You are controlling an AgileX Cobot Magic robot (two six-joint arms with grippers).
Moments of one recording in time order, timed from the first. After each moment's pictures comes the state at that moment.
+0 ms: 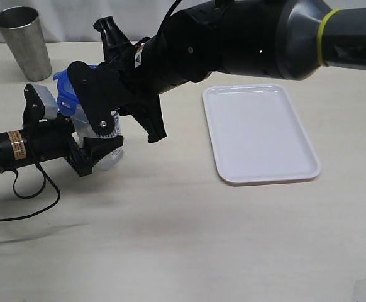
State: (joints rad) left arm -0.04 2.18 -0.69 1.04 -1.21 -0.22; right arm 0.78 1.91 -1.41 0.11 0.41 -1.51
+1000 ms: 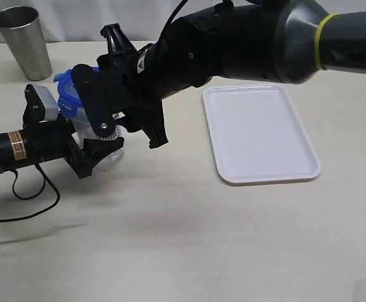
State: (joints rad) left arm -0.04 2.18 -0.69 1.05 -1.21 -0.21; right arm 0.78 1.90 -1.40 0.11 0.41 -1.45
